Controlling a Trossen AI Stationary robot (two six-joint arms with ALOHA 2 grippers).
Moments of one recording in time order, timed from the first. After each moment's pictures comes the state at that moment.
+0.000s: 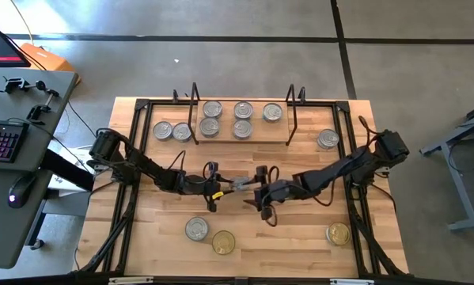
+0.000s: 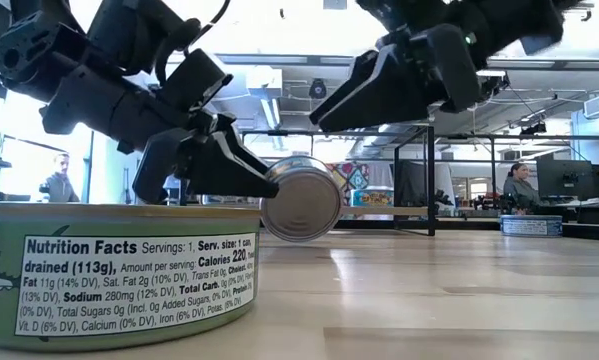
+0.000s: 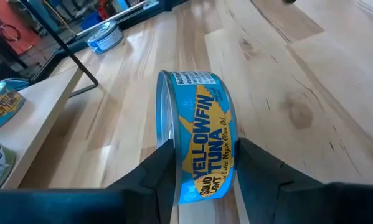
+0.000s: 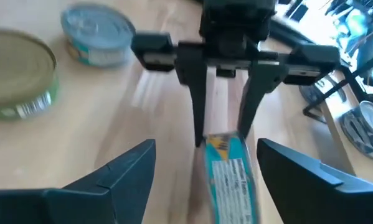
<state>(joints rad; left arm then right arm) -0.25 1.79 0.53 0.84 -0.38 0.27 0.31 1.66 0.85 0.26 0.34 -0.23</state>
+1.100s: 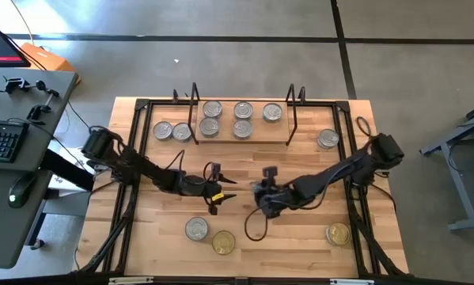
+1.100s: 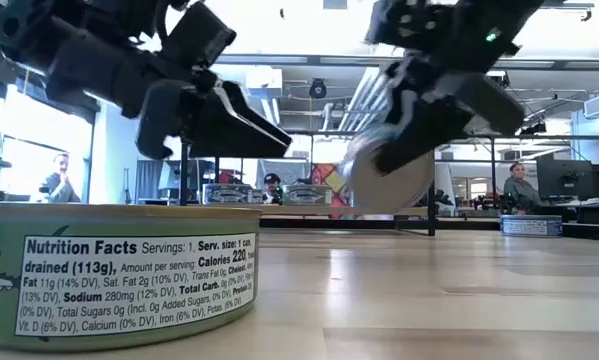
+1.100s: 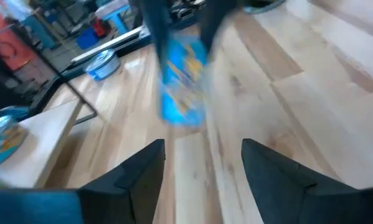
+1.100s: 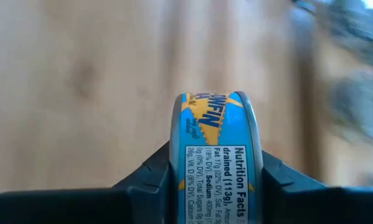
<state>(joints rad) -0.29 1.69 0.59 0.73 -0.37 0.29 0.38 1.70 1.08 -0.48 0.58 0.03</state>
